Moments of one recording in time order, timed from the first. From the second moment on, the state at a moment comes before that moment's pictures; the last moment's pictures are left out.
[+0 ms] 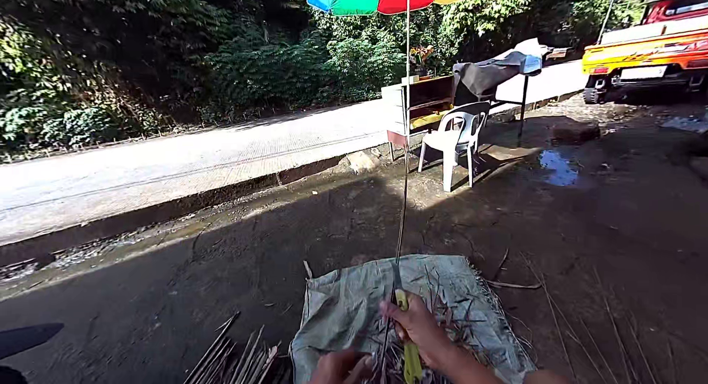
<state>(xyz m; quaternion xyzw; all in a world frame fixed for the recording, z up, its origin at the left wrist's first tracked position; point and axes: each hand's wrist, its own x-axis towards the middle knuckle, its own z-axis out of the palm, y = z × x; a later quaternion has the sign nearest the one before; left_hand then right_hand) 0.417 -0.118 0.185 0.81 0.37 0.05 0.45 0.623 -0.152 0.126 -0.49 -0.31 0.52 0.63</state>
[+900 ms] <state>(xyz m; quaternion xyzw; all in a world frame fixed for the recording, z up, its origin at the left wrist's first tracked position) 0.456 -0.077 0.106 0.39 0.44 0.24 0.77 0.631 -0.124 0.084 -0.53 -0.51 0.54 0.42</state>
